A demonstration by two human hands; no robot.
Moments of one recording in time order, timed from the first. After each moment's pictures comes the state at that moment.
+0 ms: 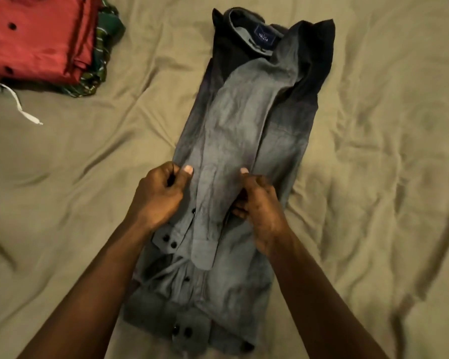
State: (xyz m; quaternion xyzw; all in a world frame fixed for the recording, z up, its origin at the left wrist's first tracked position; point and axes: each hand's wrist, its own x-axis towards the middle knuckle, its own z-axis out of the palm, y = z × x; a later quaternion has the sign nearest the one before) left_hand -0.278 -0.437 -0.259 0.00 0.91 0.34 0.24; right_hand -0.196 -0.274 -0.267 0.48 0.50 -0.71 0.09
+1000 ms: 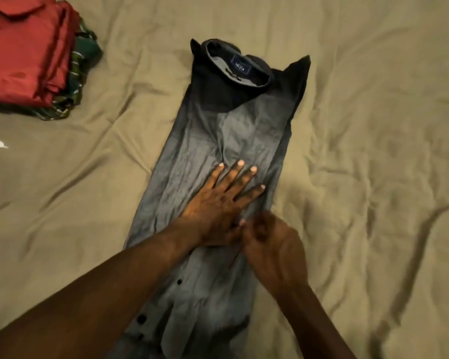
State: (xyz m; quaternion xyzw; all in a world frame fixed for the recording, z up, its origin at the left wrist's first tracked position) left_hand -0.277 -0.329 -0.333 0.56 0.82 0.00 0.12; right_hand -0.148 -0.228 -0.256 0.37 0.84 -0.38 0.11
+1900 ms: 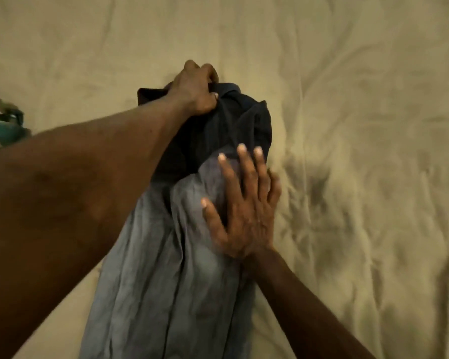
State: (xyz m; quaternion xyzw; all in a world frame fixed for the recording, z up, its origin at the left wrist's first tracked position) left_hand -0.577 -0.110 -0.296 0.34 0.93 0.12 0.12; right_hand -0.303 -0.128 -0.323 0.19 0.94 -0.18 -0.20
